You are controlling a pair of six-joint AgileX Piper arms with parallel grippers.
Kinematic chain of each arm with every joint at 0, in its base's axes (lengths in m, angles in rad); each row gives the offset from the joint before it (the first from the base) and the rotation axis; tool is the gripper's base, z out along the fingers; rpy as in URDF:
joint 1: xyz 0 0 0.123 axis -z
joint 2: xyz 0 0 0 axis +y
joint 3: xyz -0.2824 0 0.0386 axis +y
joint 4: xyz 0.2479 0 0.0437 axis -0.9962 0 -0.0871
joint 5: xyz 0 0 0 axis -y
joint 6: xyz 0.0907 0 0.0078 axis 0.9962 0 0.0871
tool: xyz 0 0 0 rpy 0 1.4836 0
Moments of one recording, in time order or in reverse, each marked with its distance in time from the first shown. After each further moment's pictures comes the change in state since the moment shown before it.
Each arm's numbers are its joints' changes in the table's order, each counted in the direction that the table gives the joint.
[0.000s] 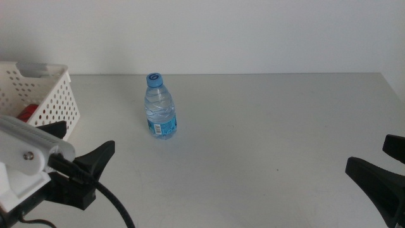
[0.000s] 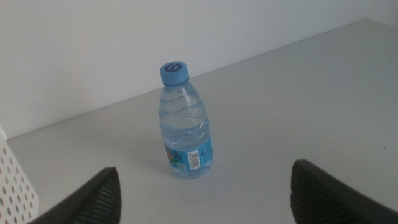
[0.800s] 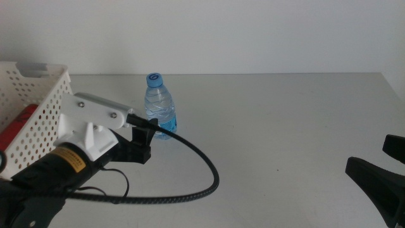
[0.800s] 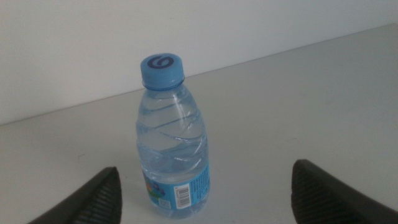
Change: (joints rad) left arm 0.000 0.594 -0.069 -0.026 0.531 -0.114; right arm 0.001 0.000 0.000 -0.002 0.000 -0.001
